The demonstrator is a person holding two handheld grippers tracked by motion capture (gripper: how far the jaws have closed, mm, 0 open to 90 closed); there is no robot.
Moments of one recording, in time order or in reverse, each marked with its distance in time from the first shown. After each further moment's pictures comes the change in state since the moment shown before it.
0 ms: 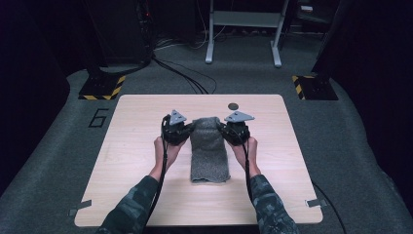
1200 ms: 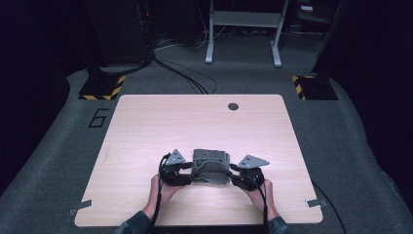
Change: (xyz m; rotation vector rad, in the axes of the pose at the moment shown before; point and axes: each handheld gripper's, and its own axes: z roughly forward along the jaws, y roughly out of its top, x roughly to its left) left arm -0.051 -0.088 -0.049 0.102 -0.226 -0.035; right arm 0.039 -0.105 -0.076 0.095 0.139 -0.022
